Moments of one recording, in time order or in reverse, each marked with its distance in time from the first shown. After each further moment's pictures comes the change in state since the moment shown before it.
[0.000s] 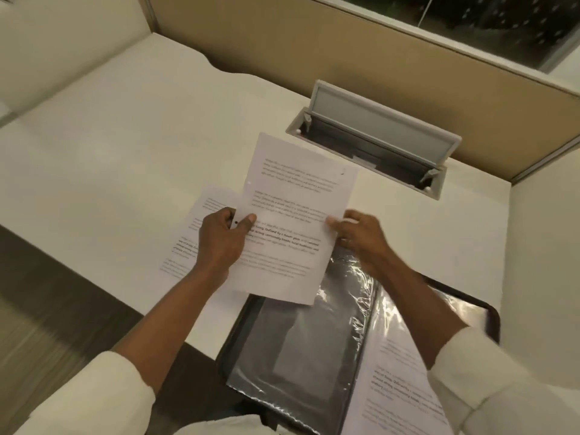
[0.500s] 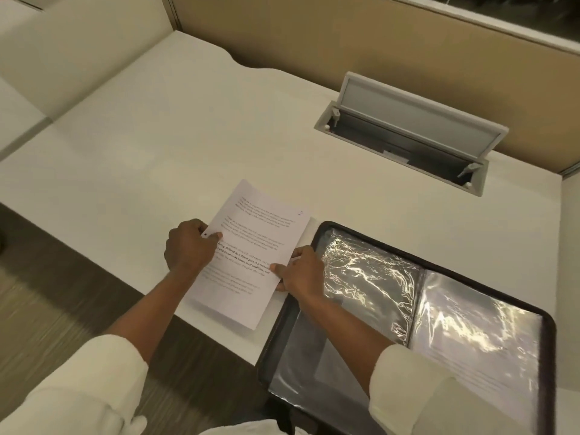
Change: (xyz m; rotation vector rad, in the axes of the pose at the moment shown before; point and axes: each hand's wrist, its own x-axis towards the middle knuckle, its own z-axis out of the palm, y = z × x) left_hand 0.071 -0.061 -0.114 0.736 0.197 -0.089; right_hand -0.011 0.107 0.178 -0.290 0.091 0.088
